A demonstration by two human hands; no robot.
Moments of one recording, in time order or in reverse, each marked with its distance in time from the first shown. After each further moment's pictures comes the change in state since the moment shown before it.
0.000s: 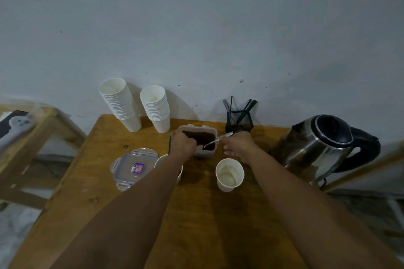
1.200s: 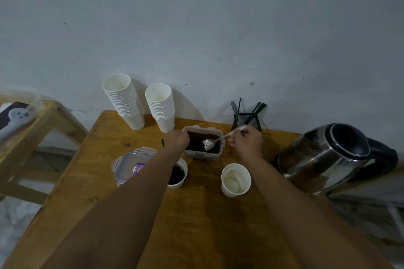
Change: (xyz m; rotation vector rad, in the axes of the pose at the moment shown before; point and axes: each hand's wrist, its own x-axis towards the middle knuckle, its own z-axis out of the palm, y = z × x) left_hand 0.023 -0.001 -0.024 -0.226 -0.014 -0.215; right_hand 0.010 -0.002 0.015 0.093 0.328 -0.288
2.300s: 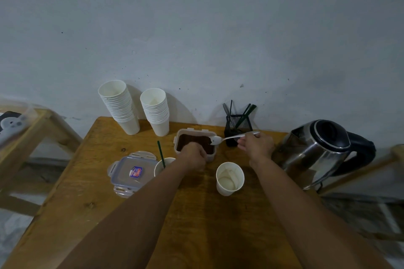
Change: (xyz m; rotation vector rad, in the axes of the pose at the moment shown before) left_hand -0.022 -0.022 0.031 0.550 -0.319 0.356; right_hand -0.011 -0.009 -0.037 0.249 0.192 0.232
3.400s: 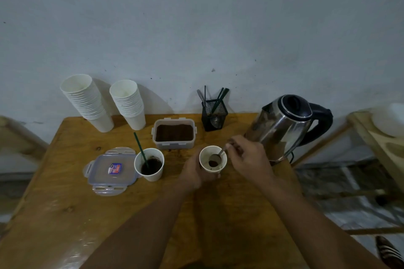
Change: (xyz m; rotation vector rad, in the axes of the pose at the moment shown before) left_hand -0.029 -0.024 0.096 -0.482 -0.074 0.258; right_hand -0.064 0.036 -0.092 -0.673 -0.290 -0.989
